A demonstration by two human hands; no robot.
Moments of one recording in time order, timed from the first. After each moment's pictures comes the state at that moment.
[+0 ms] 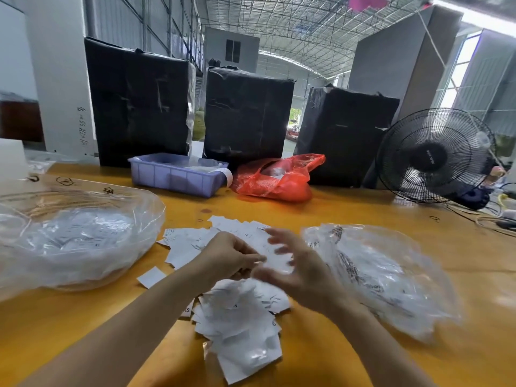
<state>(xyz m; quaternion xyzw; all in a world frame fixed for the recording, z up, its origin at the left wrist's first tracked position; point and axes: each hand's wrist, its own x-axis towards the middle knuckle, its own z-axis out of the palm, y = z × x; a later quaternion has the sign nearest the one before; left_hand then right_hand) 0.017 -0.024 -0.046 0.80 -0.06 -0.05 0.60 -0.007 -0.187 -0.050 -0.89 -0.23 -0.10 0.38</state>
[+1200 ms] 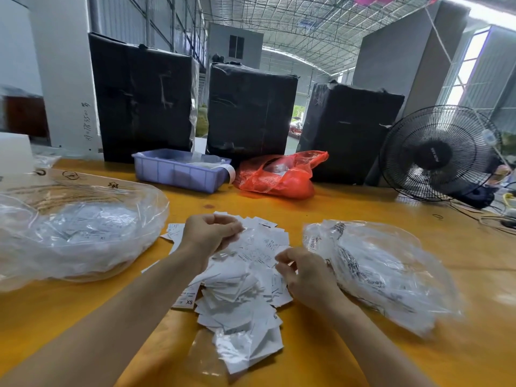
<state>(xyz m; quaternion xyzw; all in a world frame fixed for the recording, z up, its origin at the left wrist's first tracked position) 0.030 -0.007 -0.044 0.63 0.05 0.07 0.77 0.013 -0.196 -0.076 -0.93 -0.15 -0.16 0.28</state>
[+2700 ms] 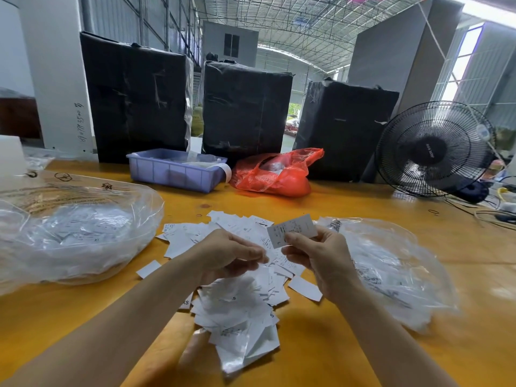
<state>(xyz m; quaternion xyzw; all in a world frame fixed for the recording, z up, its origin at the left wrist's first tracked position) 0.017 -0.022 -0.044 0.71 -0.03 -0.15 0.69 0.004 -0.201 -0.045 -0.65 -0.04 -0.08 0.75</state>
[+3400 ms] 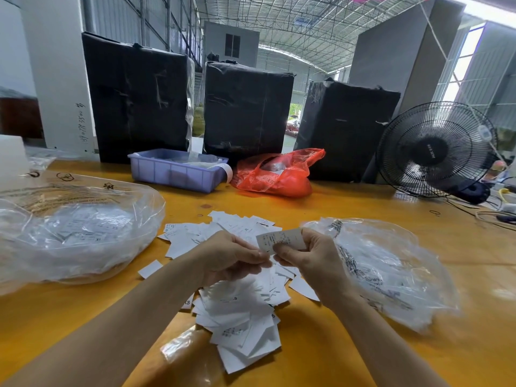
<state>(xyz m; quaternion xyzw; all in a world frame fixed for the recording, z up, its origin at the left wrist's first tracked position) 0.016 -0.020 -0.045 0.71 -0.03 -0.18 0.68 -0.002 -0.193 -0.050 -0.75 -0.12 -0.11 0.64</state>
